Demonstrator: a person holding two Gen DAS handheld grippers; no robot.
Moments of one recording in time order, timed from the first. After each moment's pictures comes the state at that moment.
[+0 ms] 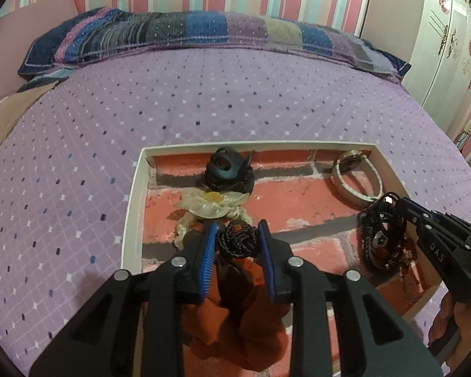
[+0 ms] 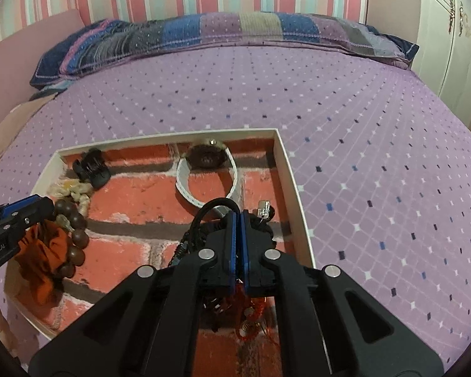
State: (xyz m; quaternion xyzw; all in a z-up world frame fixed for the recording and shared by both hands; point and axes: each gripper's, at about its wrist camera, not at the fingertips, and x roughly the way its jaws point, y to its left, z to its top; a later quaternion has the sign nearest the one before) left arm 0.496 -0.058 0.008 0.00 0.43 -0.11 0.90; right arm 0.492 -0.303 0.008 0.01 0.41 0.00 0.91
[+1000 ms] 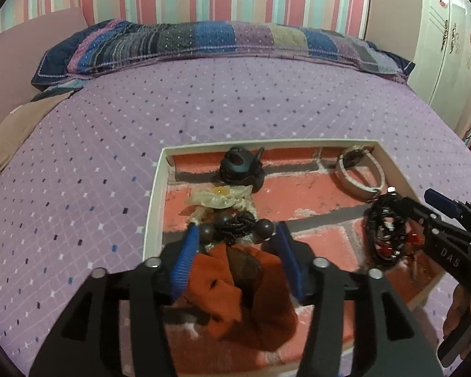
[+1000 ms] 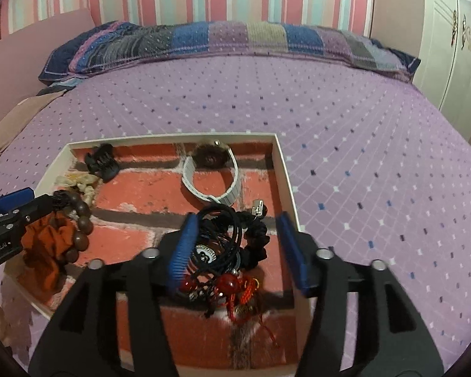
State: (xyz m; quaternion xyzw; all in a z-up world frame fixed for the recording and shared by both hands) left arm 0.464 -0.055 0.024 0.02 0.40 -0.08 0.91; right arm 0.467 -0.304 0.023 0.00 0.39 0.01 0.92
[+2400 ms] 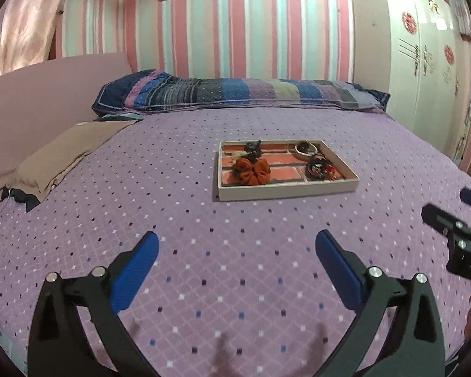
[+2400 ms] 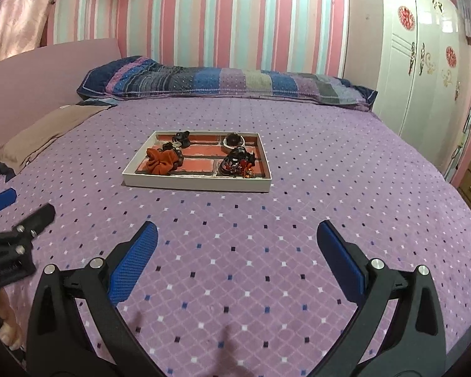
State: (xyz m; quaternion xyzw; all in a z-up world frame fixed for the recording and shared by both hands) left arm 0.114 -0.021 0.100 0.03 0.28 -0.04 0.96; right arm 0.104 -0.265 0.131 -0.02 0.30 -0.01 0.95
